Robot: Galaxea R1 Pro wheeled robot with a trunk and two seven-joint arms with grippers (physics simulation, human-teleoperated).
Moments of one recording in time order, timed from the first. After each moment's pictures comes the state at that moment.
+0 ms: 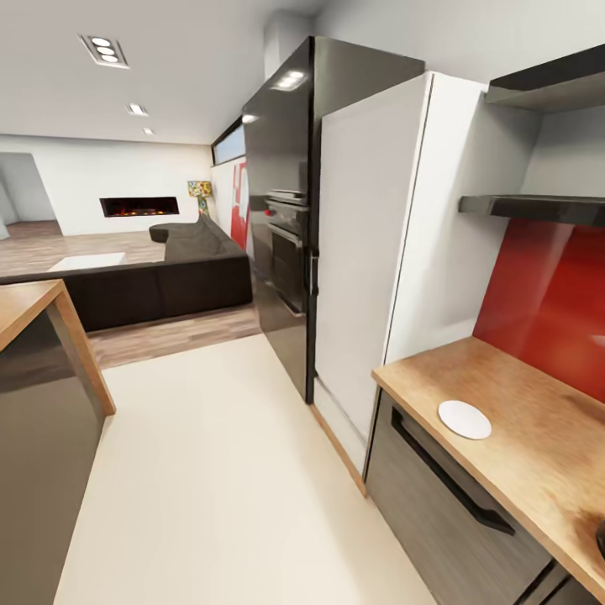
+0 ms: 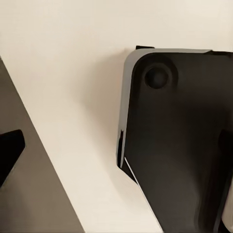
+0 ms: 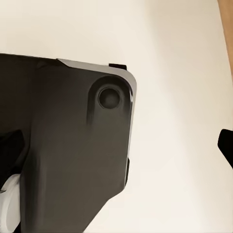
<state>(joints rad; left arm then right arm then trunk) 0.01 0.09 -0.37 -0.05 0.46 -0.22 -0.01 0.00 -0.02 -0.07 -0.15 0.16 -0.14 0.01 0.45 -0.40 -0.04</state>
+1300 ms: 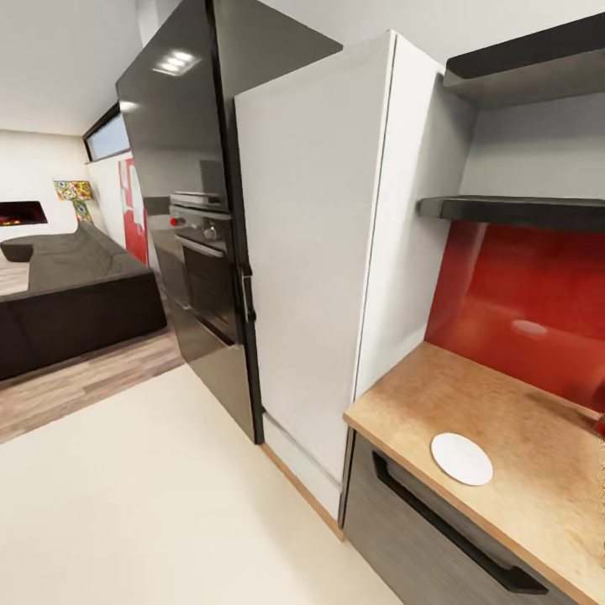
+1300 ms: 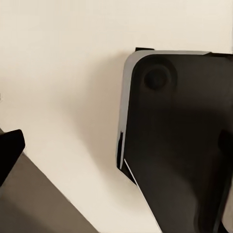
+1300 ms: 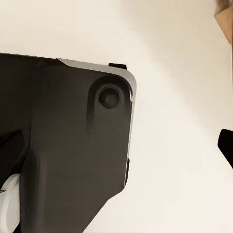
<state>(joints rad) 0.01 0.09 -0.37 -0.05 0.46 -0.22 -0.01 0.00 -0.02 -0.07 -0.15 0.16 -0.14 0.01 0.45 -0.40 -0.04</state>
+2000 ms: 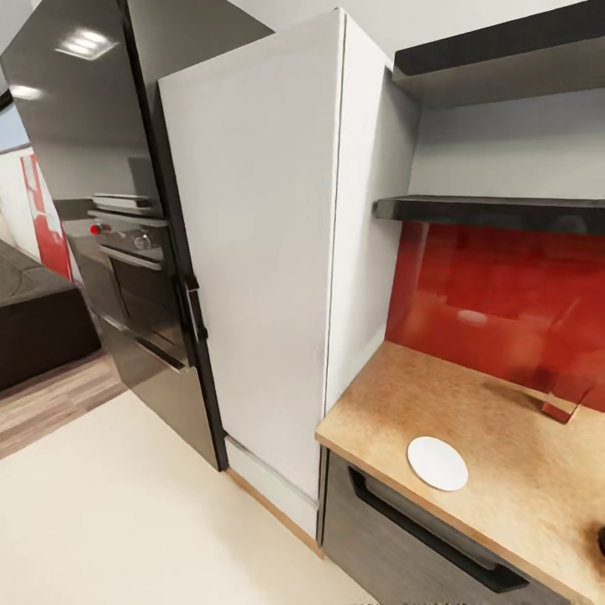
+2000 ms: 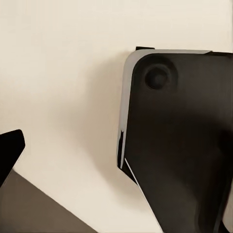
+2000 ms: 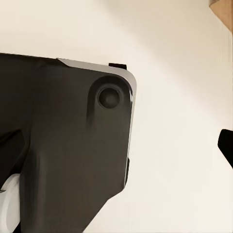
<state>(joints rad) 0.01 0.09 -0.37 -0.05 0.46 -0.22 -0.01 0.00 -0.02 -0.07 -0.15 0.16 -0.14 0.01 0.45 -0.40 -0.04</state>
